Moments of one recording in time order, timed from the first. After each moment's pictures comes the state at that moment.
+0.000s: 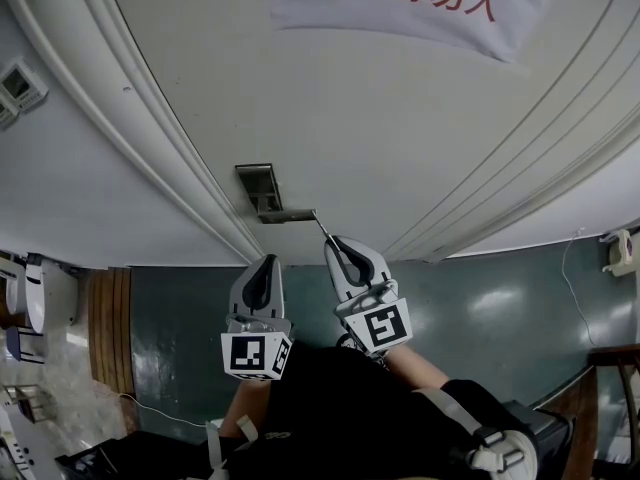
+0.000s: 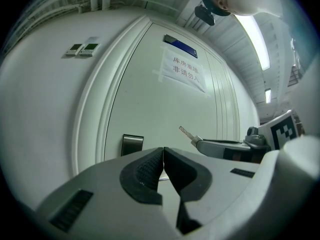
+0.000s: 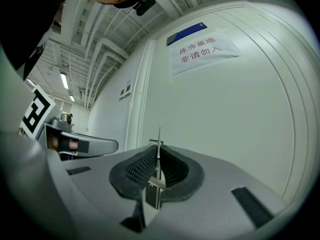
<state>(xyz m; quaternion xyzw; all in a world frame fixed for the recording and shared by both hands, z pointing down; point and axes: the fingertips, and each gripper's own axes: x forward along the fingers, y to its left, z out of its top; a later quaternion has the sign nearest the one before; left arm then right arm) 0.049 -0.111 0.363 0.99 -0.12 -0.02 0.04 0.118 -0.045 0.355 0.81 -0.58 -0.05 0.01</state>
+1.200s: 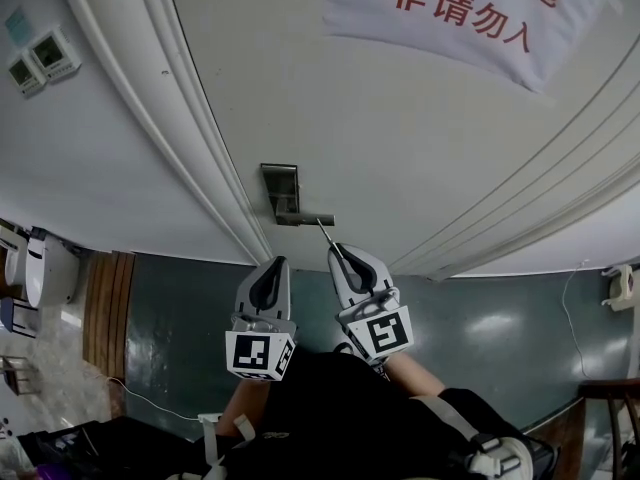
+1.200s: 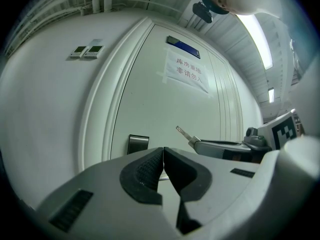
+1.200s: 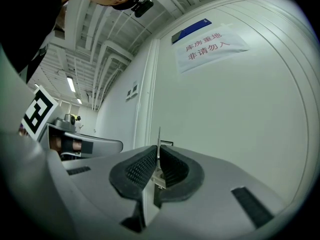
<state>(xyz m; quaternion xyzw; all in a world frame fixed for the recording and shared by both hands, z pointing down) 0.038 -0.121 0.365 0.99 -0.13 -0.02 0.04 0.102 -0.064 0.356 0.79 -0.61 -0.05 0.01</state>
